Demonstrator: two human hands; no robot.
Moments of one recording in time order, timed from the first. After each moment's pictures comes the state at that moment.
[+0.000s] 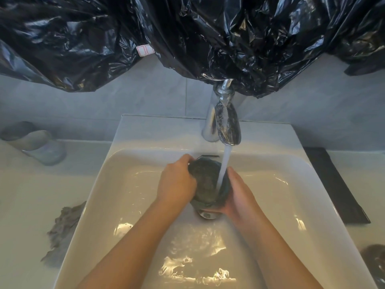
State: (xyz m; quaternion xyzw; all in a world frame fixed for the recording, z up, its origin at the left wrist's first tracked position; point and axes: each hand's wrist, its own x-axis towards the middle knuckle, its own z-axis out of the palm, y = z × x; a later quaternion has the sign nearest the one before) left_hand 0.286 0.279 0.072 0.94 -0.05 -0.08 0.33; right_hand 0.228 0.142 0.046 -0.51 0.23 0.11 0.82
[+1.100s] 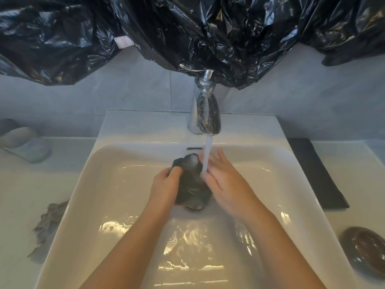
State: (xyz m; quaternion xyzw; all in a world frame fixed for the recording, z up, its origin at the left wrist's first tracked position) left_hand 0.249 0.270 0.068 0.70 0.19 -0.19 0.66; right_hand 0.213 0.123 0.071 -0.94 -0.05 0.03 0.34
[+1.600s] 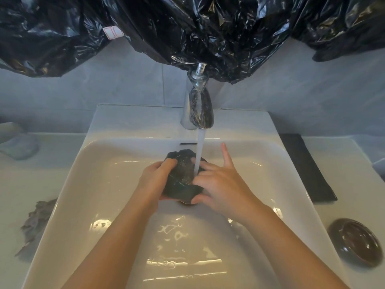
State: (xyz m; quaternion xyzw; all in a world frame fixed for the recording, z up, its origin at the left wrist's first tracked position) left_hand 0.260 0.282 0.065 0.68 0.16 -0.24 0.68; right_hand 0.208 0.117 0.075 -0.97 -0.21 -0.02 0.14
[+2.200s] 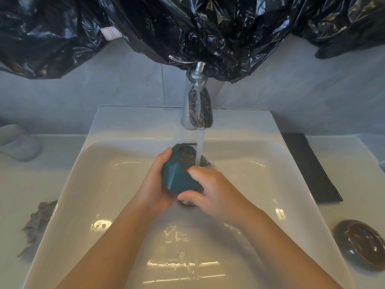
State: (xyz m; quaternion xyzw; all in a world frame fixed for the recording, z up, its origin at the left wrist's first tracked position) left_hand 0.260 0.277 0.056 0.41 0.01 -0.33 0.85; right_hand 0.203 0.134 0.077 -0.91 -0.13 0.03 0.40
